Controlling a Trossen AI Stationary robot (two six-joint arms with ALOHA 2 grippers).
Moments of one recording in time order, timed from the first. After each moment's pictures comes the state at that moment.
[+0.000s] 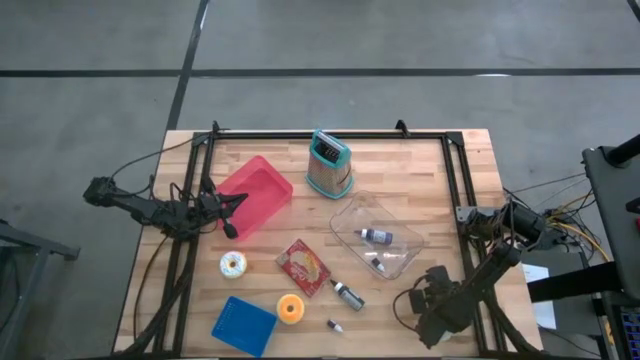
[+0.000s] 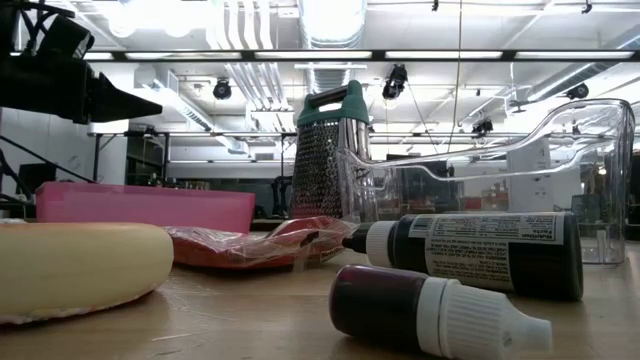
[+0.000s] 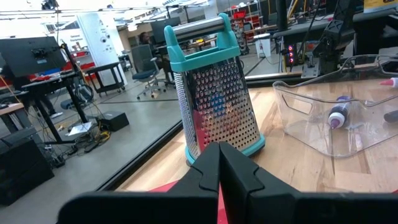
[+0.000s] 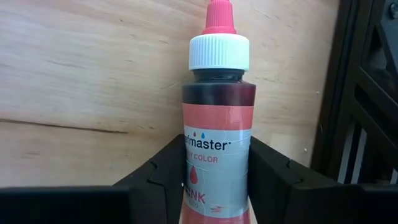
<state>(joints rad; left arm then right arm) -0.35 0.10 0.01 0.05 -0.85 0.21 0.96 1.87 1.07 -1.14 -0.07 2.34</state>
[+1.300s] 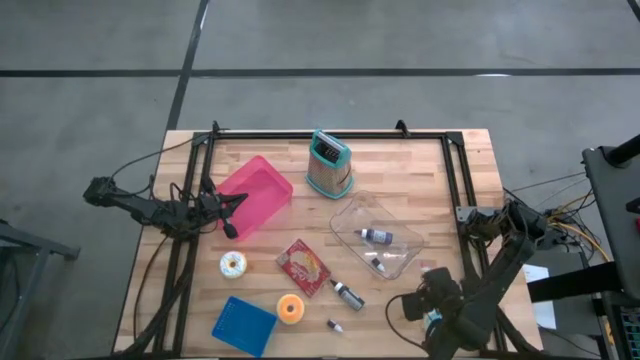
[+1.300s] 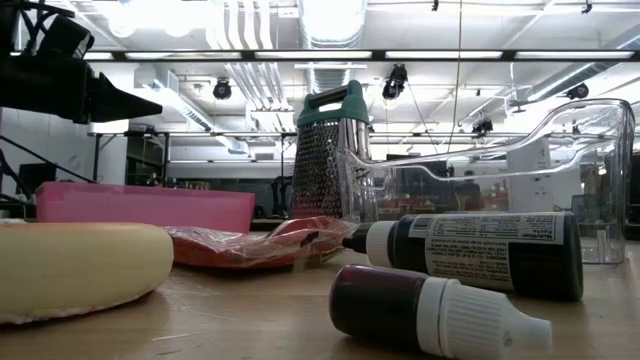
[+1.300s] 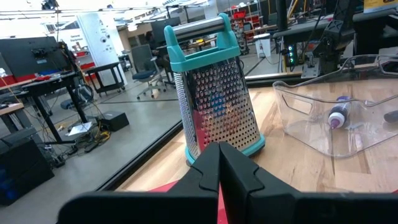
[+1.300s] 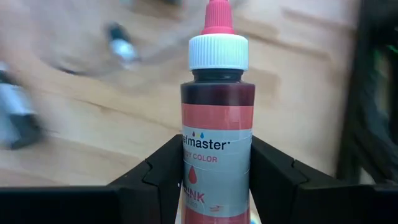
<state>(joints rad) -0.35 0.10 0.01 0.05 -0.85 0.21 0.97 1.85 1.52 -1.57 0.32 2.36</state>
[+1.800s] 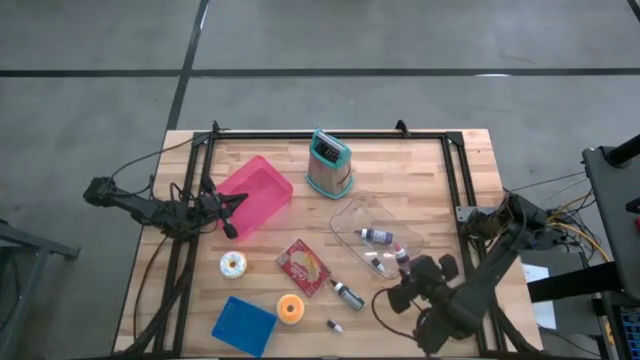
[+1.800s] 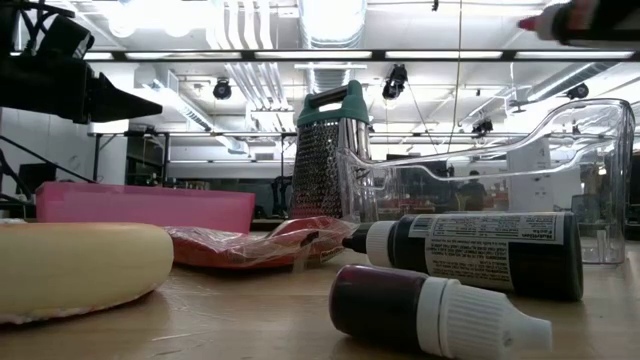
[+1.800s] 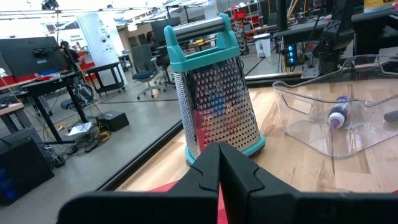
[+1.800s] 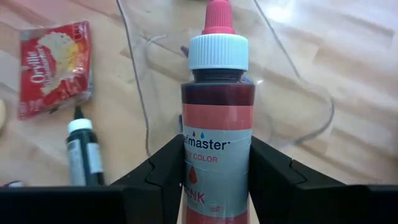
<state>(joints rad) -0.35 0.10 0.01 0.05 -0.85 0.21 0.88 1.81 1.52 -1.57 0.67 2.08</state>
